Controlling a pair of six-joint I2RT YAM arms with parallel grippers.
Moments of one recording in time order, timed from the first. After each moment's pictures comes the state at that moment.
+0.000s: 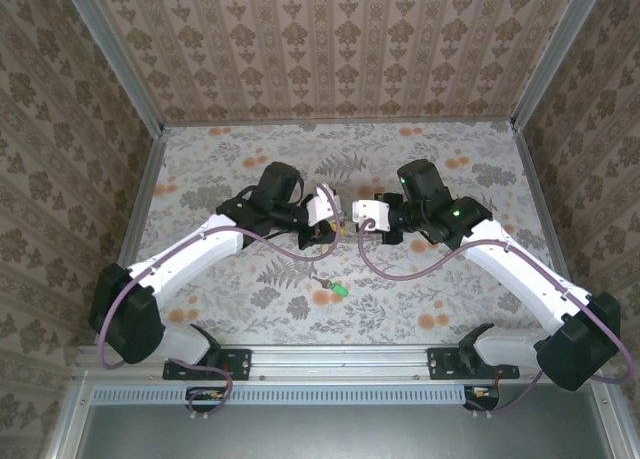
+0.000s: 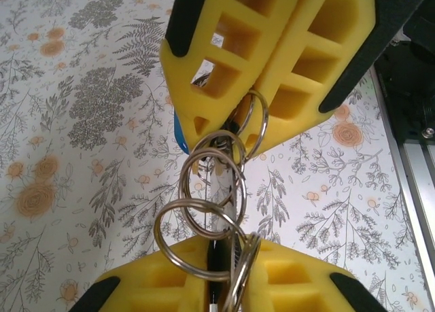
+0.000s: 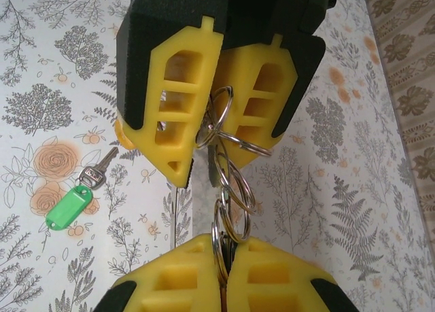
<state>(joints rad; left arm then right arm) -0.72 1.40 1.08 -0.40 0.68 0.52 0.53 1.24 1.10 -0.61 -0.43 -0.99</state>
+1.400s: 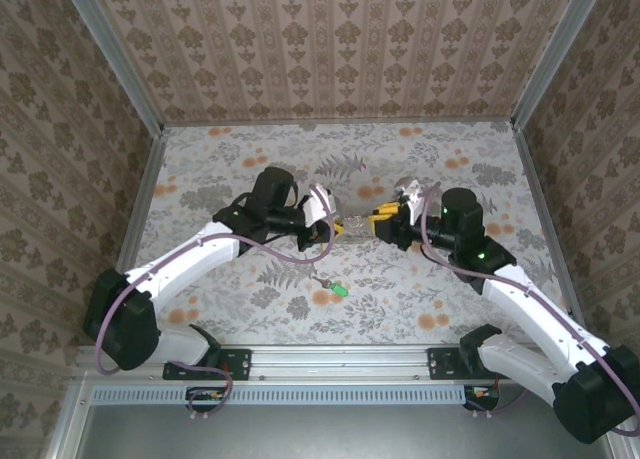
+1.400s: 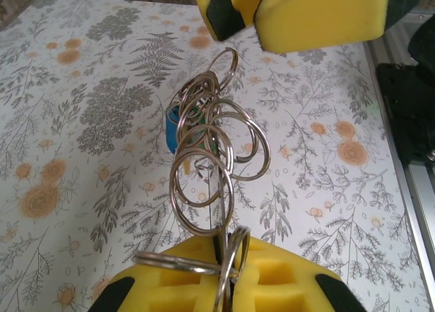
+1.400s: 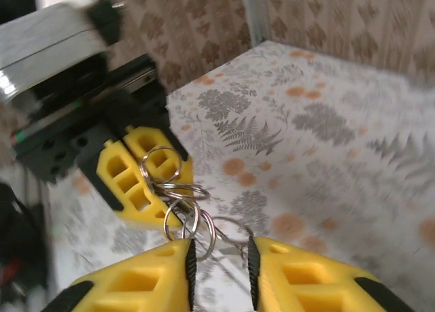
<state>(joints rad) -0.70 1.36 0.98 -0.24 0.68 0.41 0.39 0.95 0.67 -0.01 -0.55 0.20</state>
